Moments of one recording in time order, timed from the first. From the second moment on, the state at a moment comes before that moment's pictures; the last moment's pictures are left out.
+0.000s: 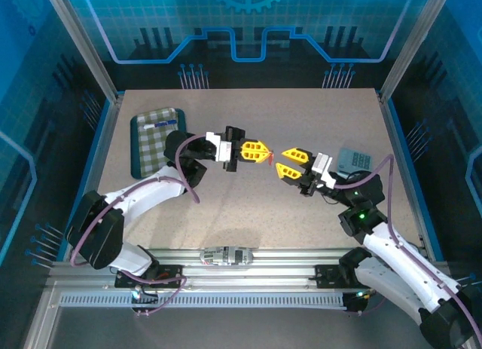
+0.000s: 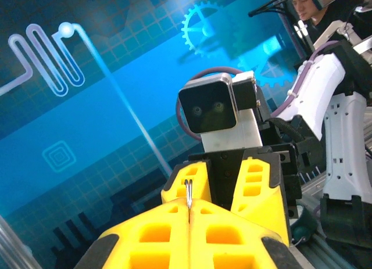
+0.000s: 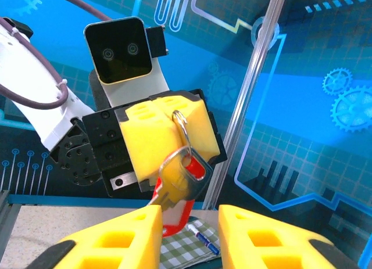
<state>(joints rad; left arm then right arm) -0.59 1.48 1.00 1.13 1.10 -0.01 0.50 0.76 0.54 0.59 -0.60 -0.10</state>
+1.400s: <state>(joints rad) -0.59 1.47 1.01 1.10 1.20 0.02 0.55 0.85 0.61 0.71 -0.71 -0.03</state>
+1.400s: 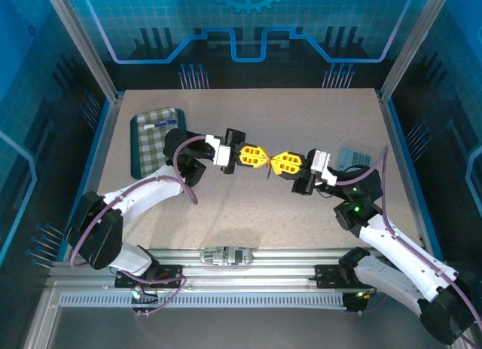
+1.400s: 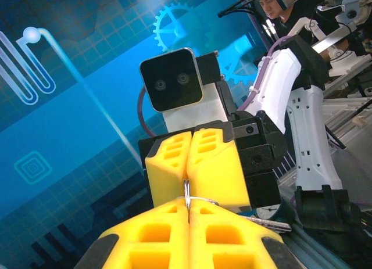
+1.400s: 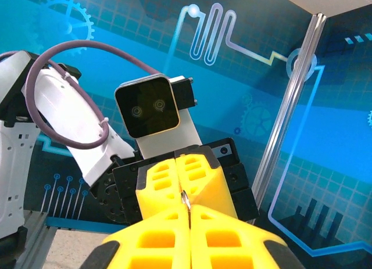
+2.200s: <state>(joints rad) -0.58 1.47 1.01 1.07 1.20 0.05 0.58 0.81 0.61 0.59 -0.66 -0.15</state>
